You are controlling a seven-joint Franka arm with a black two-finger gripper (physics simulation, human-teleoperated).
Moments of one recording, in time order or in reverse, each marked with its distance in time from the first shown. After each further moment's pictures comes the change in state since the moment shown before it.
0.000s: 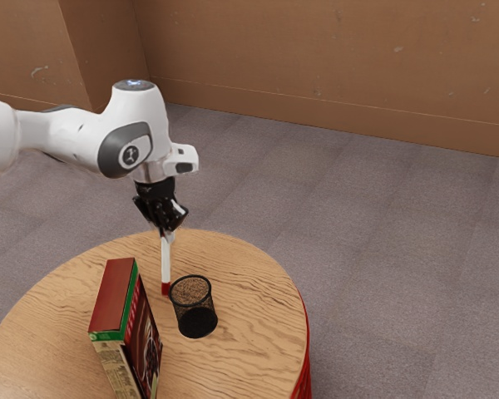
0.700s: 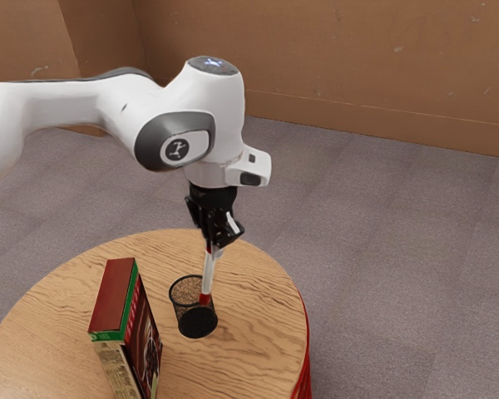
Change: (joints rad) arm -0.183 -0.099 -0.185 0.085 0.062 -0.286 -0.104
